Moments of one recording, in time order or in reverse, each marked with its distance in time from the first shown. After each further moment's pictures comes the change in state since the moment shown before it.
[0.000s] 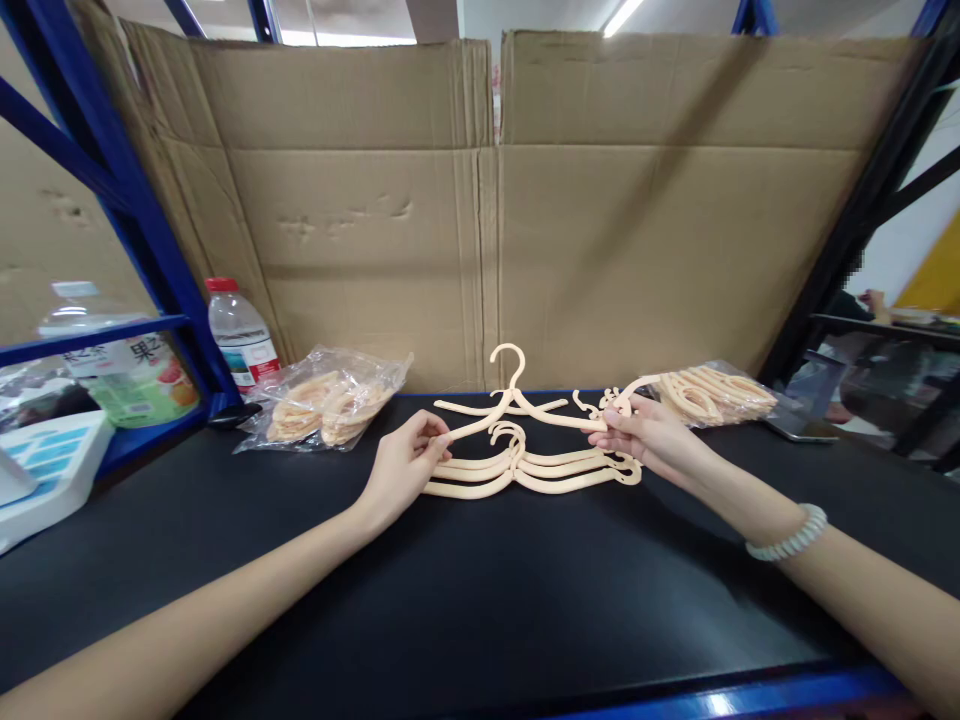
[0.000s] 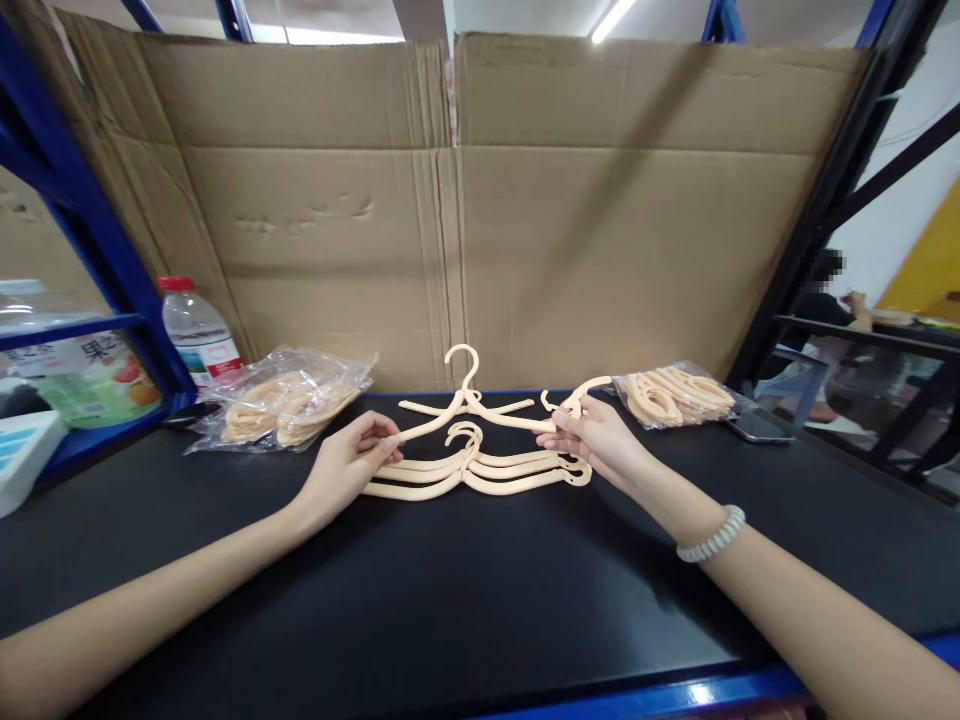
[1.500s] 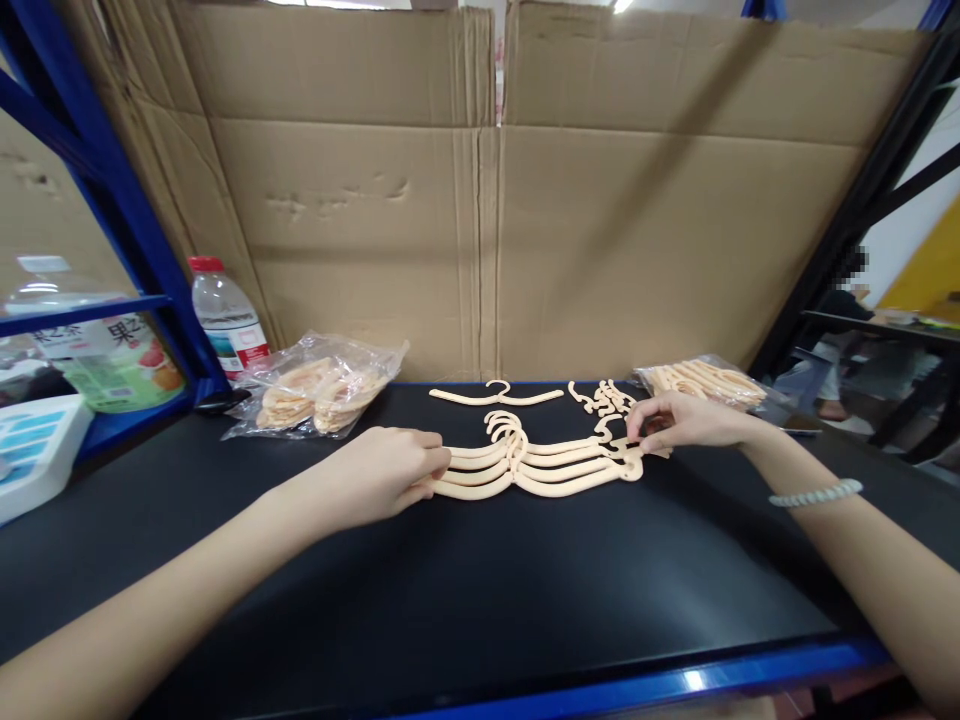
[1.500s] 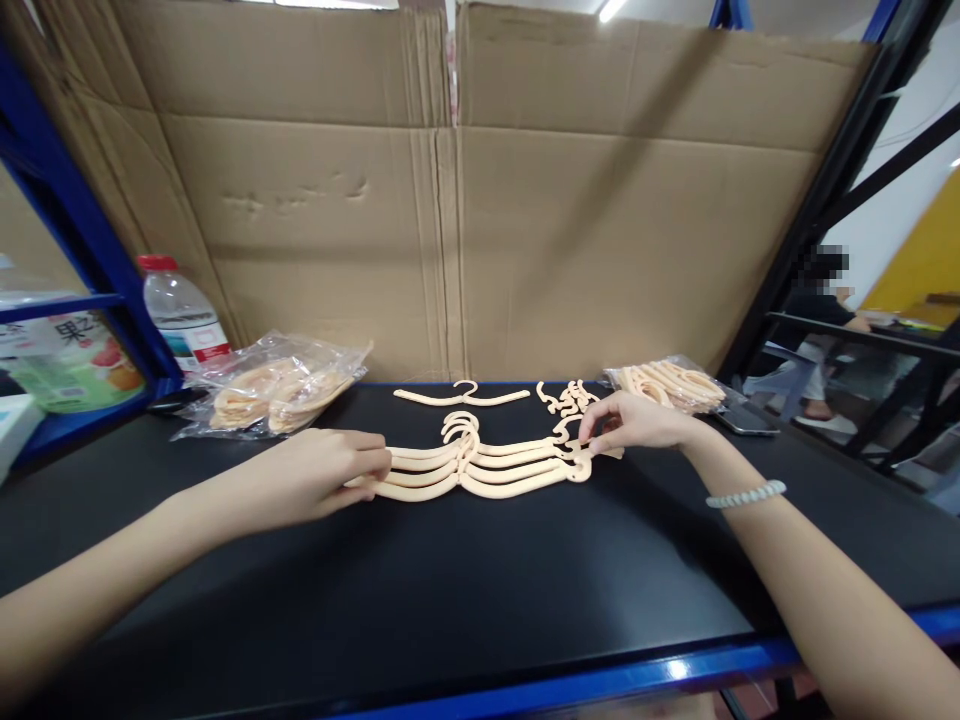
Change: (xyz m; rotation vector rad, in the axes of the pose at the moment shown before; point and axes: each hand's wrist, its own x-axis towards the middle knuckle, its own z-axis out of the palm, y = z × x) left_hand -0.007 0.056 -0.043 1.004 -0.722 0.485; right_hand 0.010 -0.042 -0.069 -1.019 -0.554 -0.004
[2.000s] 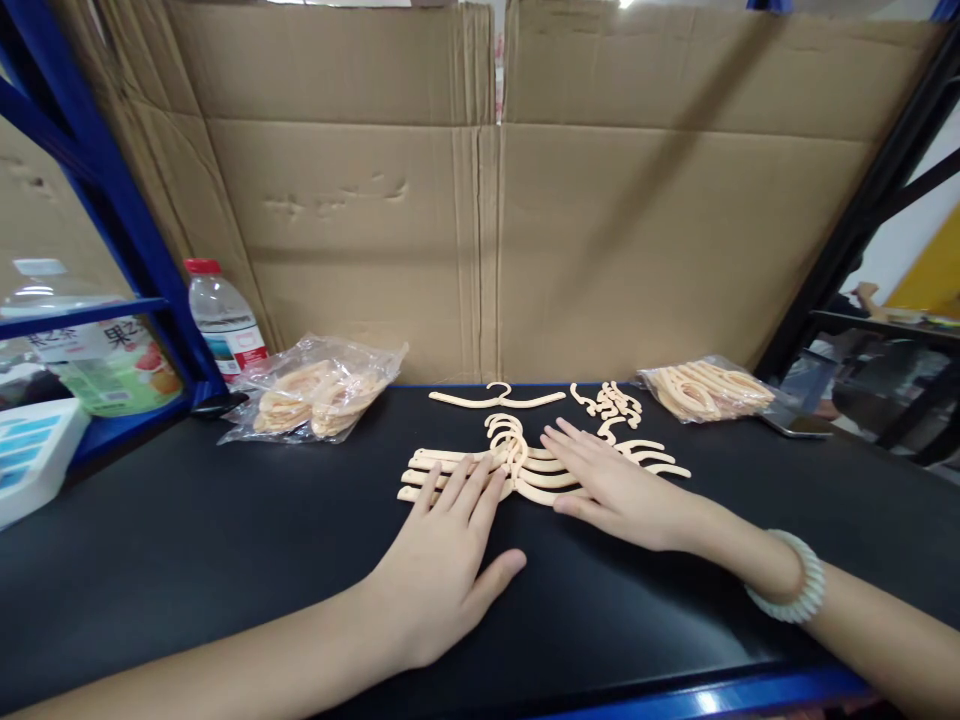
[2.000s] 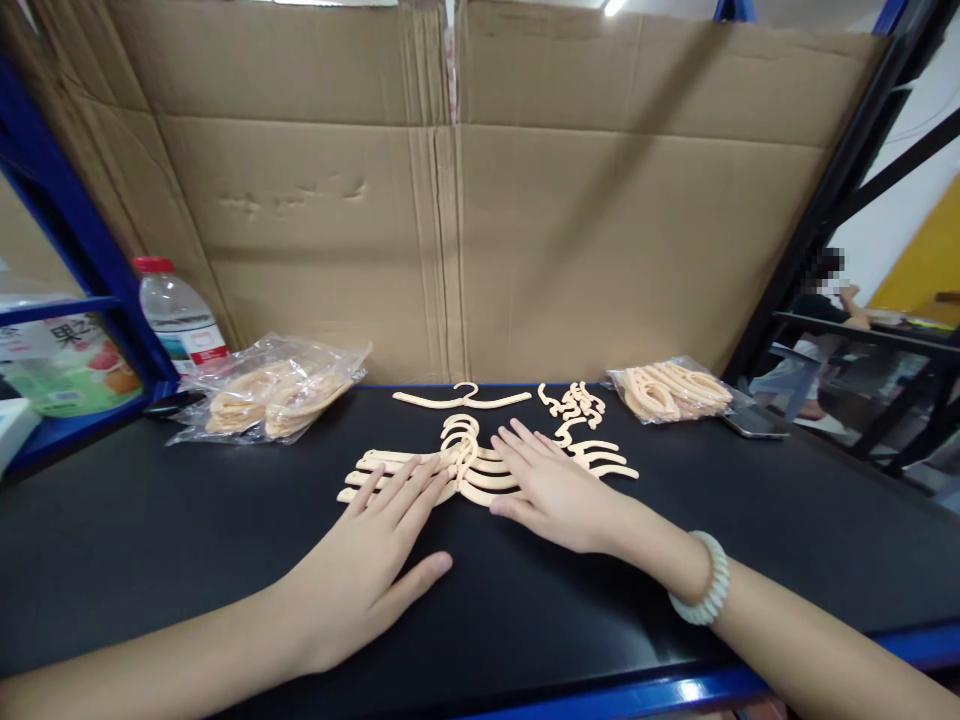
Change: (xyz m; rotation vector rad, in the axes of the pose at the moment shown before) left_hand 0.008 0.078 0.047 -0.222 0.119 -0.208; right_hand 0.015 -0.069 0.108 -0.498 0.171 -0.222
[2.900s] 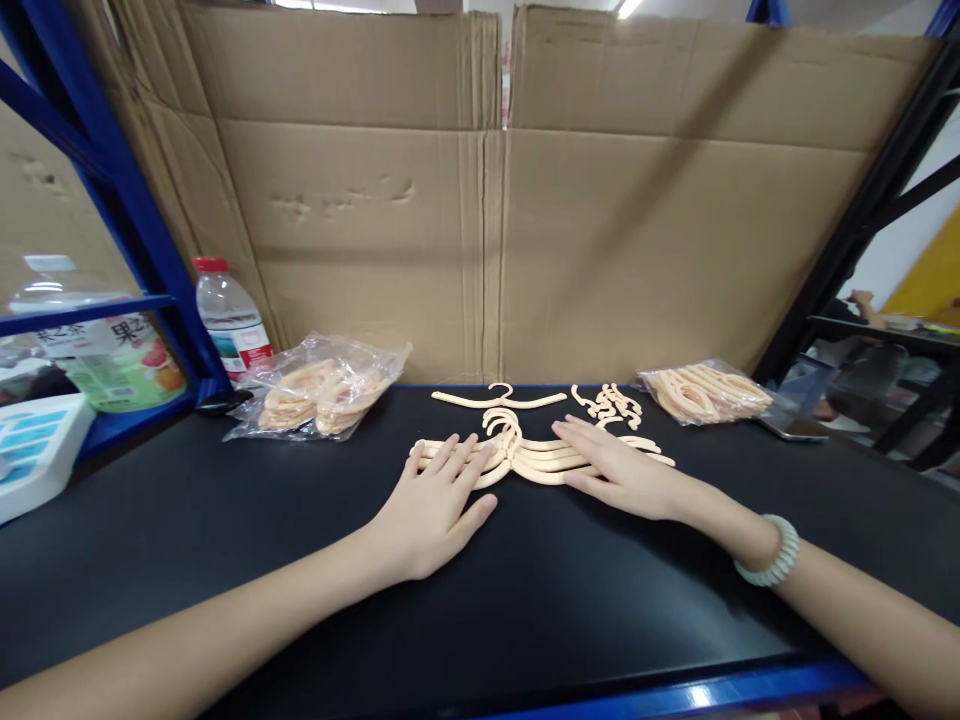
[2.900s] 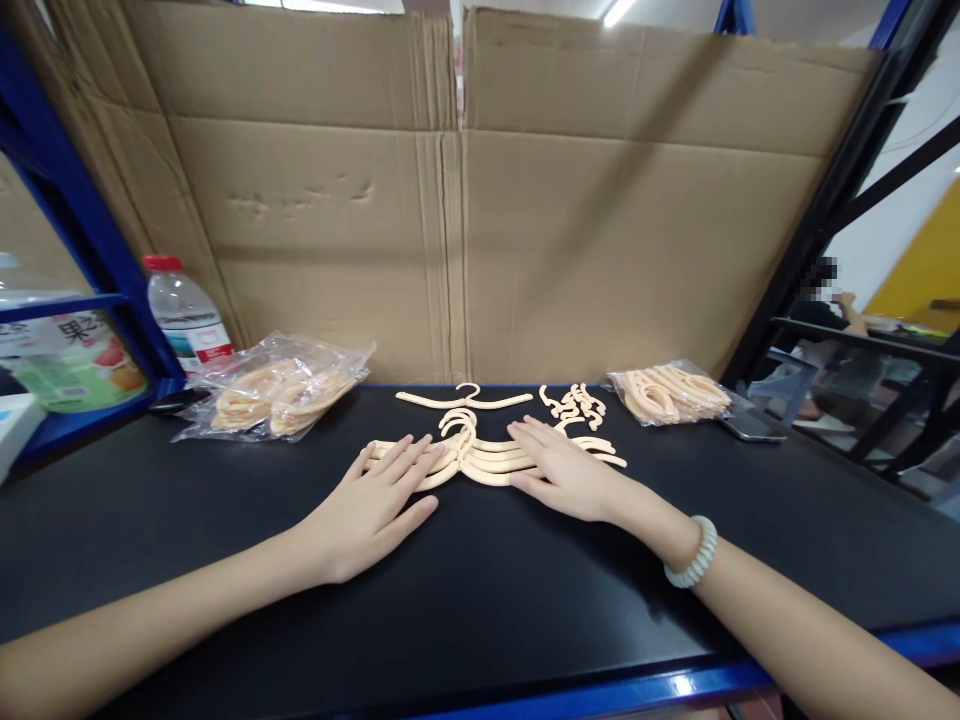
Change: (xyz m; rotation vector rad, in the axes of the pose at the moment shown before) left_hand 0.020 -0.030 -0.002 -0.015 -0.060 -0.103; right_hand 0.002 0.028 -0.001 -0.016 0.011 0.058
